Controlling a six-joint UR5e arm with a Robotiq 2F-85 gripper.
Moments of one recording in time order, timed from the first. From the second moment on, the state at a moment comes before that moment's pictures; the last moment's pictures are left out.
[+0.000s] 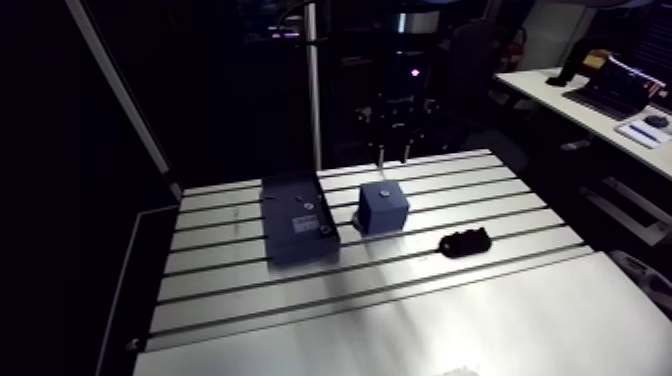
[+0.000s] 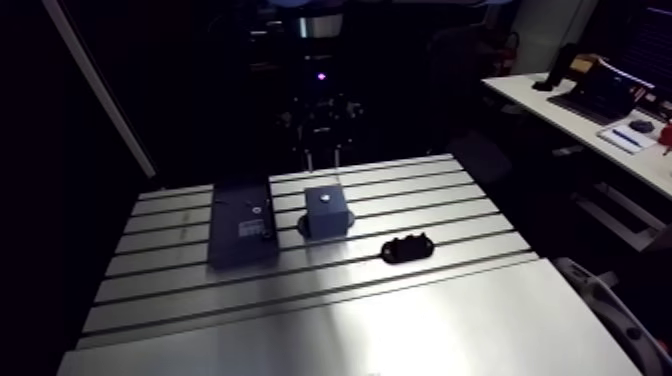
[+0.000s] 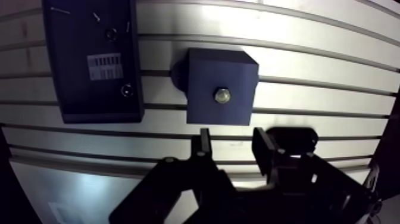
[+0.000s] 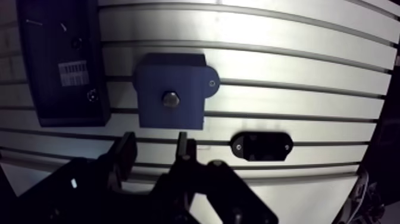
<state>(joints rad) -0.24 -1.27 1.69 -1.89 -1.61 -1.85</state>
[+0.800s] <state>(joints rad) -0.23 -1.19 1.69 -1.94 -1.61 -1.74</state>
